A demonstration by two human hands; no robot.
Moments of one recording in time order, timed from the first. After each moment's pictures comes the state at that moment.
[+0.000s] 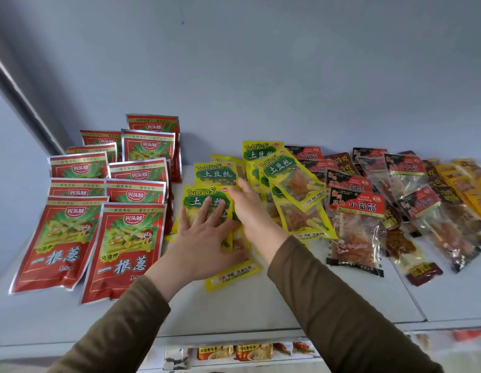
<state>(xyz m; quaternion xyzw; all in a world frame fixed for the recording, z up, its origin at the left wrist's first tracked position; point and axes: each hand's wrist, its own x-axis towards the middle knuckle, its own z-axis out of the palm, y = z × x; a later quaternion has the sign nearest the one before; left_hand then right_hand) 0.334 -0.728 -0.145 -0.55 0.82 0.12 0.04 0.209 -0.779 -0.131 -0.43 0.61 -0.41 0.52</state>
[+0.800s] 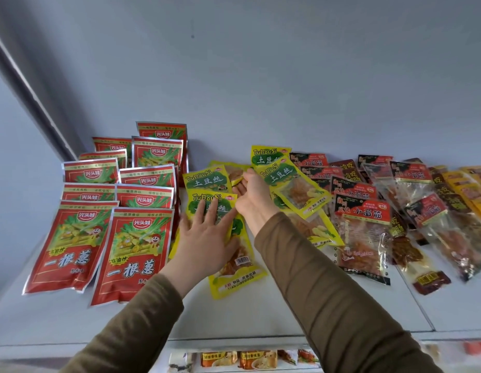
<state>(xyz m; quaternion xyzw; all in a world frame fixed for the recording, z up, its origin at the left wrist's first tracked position) 0.333 -0.740 -0.155 -0.60 0.79 0.05 0.01 0.227 -0.830 -0.112 -0.09 0.53 -0.60 0.60</state>
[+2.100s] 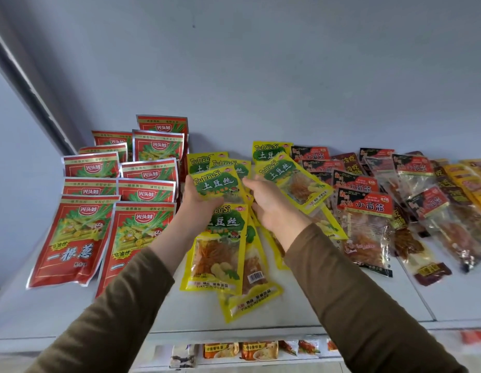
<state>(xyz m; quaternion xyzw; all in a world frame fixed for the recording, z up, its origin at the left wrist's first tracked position) 0.349 -0.766 -0.125 -0.62 0.49 0.49 -0.36 0.196 -0.813 -0.143 -0.35 0.56 -0.45 0.60</state>
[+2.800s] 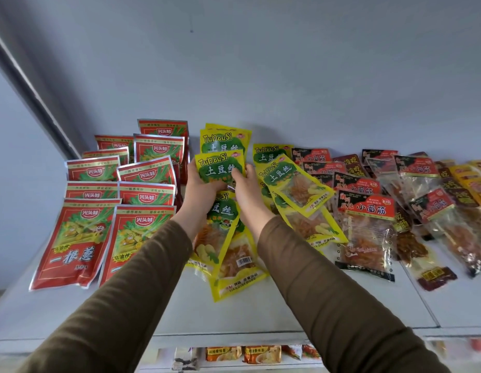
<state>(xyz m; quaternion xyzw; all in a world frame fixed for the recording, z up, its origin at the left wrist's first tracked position) 0.331 -0.814 -0.129 -0.57 0.42 0.51 -0.50 0.231 -0.828 -0.143 -0.41 0.59 -0.50 0.49</state>
